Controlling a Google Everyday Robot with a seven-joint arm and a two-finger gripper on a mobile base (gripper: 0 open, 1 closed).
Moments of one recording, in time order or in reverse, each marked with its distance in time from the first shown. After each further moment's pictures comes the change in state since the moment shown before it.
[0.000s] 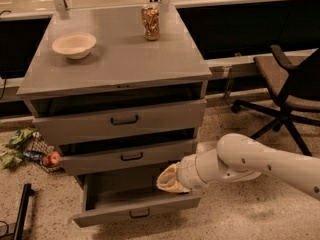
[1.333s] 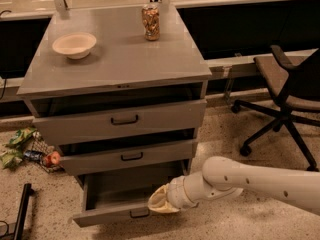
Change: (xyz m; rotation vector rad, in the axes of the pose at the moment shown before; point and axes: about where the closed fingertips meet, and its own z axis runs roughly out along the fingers) arm 0.044 0.041 0.081 -0.092 -0.053 0.058
